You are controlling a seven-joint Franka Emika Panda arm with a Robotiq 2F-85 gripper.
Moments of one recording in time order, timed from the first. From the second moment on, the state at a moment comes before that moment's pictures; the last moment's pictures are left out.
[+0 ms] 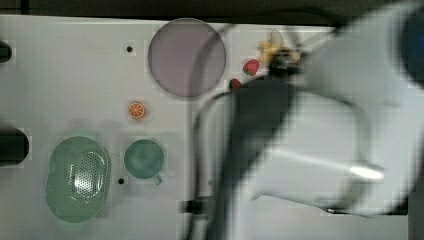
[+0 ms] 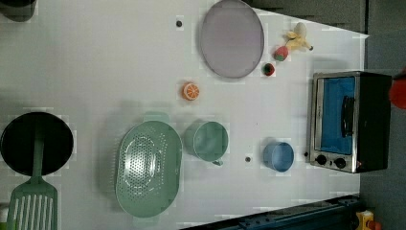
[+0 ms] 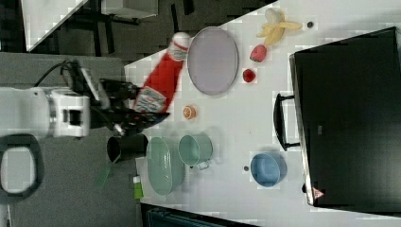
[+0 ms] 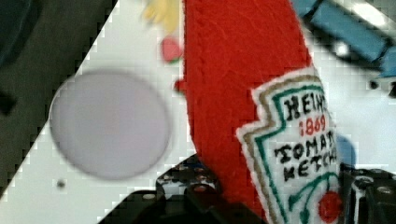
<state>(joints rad) 0.09 0.03 -0.26 -1.66 0.07 0.14 -0.01</state>
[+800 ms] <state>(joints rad) 0.16 0.10 -0.16 -2.17 0.04 0.51 -0.01</state>
